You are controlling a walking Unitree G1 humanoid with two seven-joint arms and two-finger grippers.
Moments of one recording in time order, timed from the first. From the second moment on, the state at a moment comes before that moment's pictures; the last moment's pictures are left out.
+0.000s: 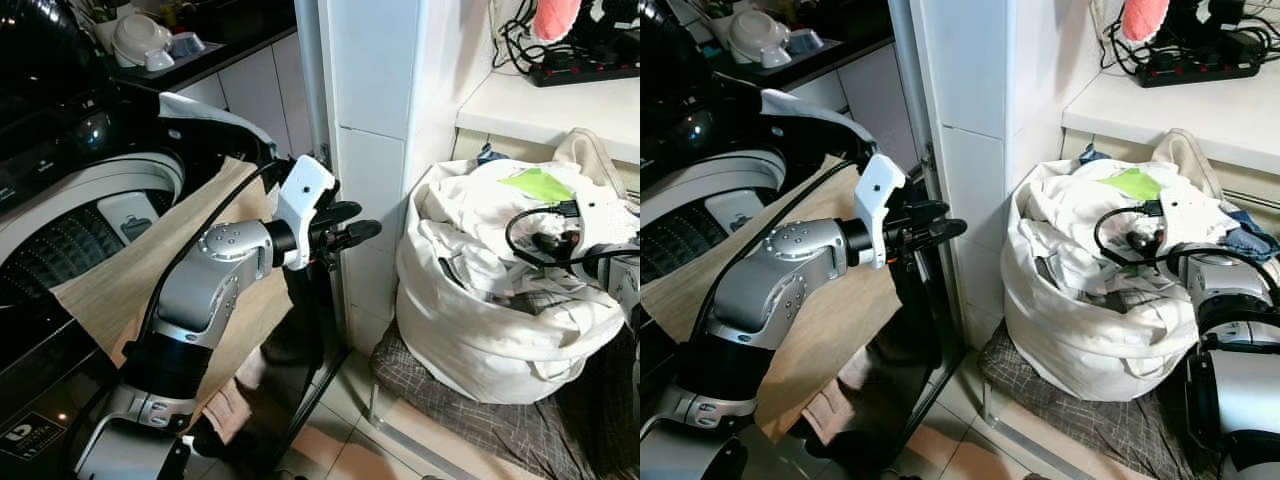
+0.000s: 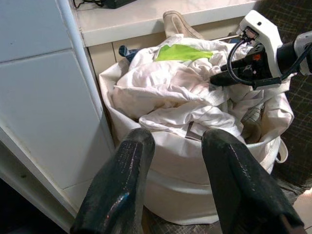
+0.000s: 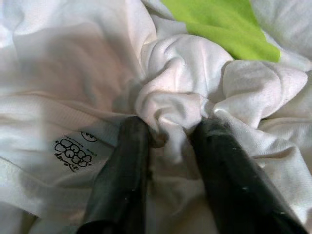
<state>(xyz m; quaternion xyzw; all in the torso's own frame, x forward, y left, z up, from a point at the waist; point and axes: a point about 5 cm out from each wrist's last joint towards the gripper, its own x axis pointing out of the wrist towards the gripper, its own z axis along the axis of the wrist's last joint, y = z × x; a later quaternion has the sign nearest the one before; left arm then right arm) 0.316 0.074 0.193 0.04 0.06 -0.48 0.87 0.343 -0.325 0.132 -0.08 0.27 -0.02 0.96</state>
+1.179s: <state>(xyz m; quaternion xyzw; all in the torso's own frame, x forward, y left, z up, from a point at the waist) 0.331 0.055 0.261 -0.09 -0.10 -0.44 0.89 0.319 -0.232 0.376 0.12 -0.11 0.30 0.94</state>
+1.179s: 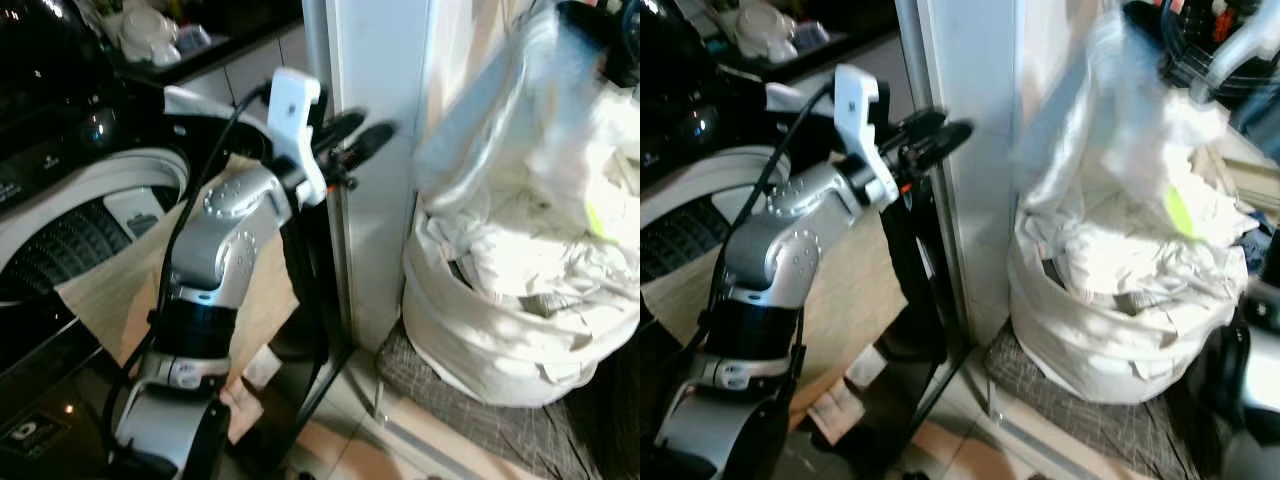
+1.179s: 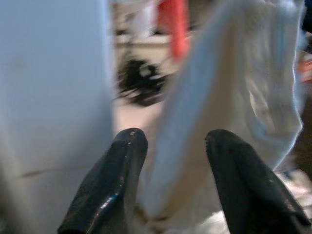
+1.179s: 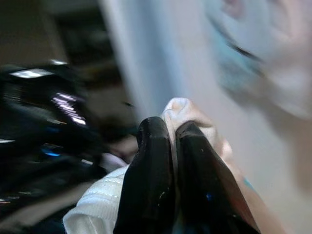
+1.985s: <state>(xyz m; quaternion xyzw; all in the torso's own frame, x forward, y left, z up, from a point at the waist) 0.299 0.054 0.260 -0.29 -0.09 -0.58 0.76 0.308 -0.183 0.399 0.17 -0.10 0.39 0.90</state>
